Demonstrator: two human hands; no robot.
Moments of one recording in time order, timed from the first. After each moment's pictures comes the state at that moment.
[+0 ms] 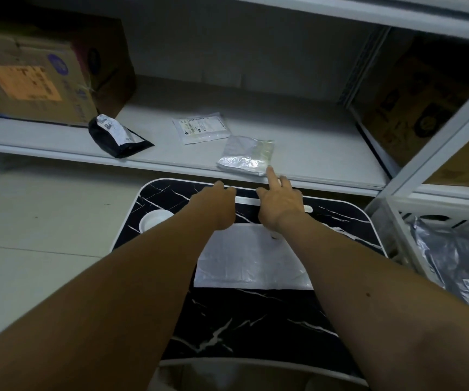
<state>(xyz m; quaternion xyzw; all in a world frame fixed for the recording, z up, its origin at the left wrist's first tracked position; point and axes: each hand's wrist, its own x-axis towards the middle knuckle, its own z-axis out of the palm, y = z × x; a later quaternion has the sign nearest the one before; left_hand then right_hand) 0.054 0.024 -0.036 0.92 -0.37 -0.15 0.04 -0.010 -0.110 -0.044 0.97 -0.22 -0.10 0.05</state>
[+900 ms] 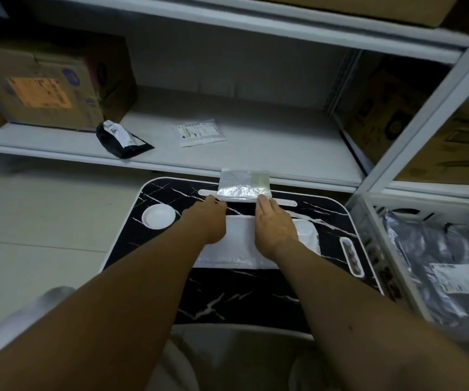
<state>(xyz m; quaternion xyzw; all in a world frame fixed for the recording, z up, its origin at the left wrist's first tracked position) -0.004 0.058 -0.023 0.92 -0.35 -0.17 0.03 -0.091 -0.080 -0.055 0.98 -0.18 -0.02 0.00</state>
